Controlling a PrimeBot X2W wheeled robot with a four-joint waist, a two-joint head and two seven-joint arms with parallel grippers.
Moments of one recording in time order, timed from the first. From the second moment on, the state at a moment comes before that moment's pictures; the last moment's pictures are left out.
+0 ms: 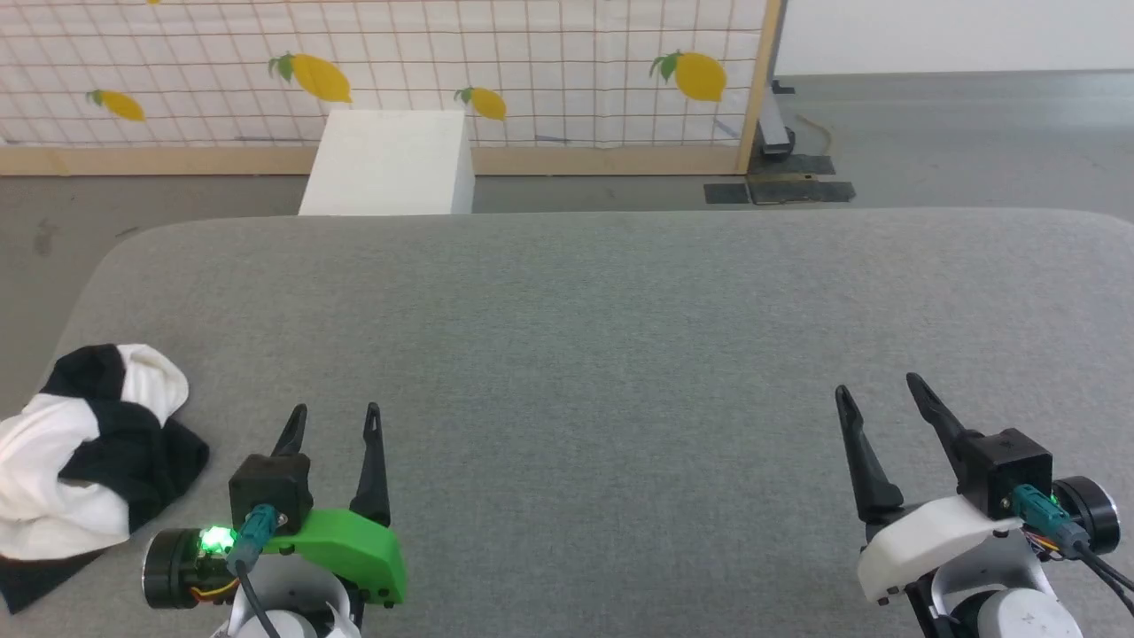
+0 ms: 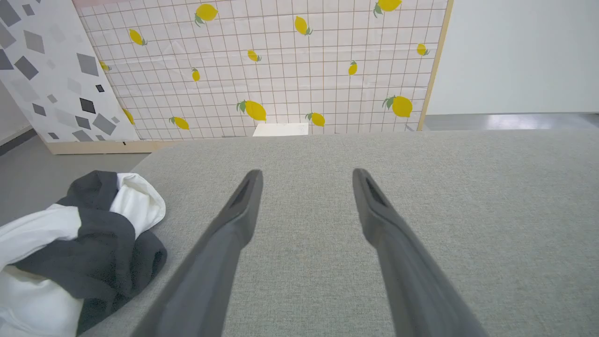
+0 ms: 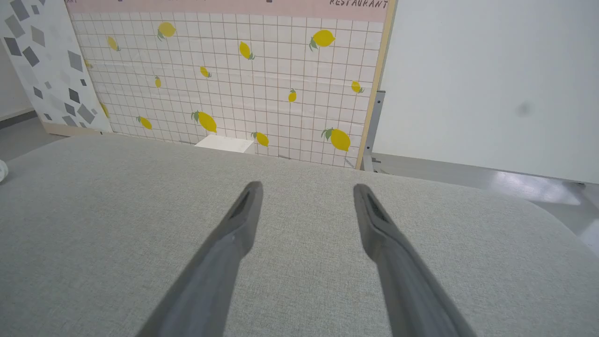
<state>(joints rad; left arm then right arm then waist) -0.01 0.05 -0.02 0.02 -0.03 0.01 -0.03 -0.01 -0.05 0.00 0.01 0.01 0.13 -0.02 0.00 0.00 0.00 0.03</state>
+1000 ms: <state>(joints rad) -0.01 0.07 -0.03 0.02 -0.06 0.06 -0.09 -0.01 -0.05 0.01 0.03 0.02 0.13 -0.06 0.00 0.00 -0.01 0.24</state>
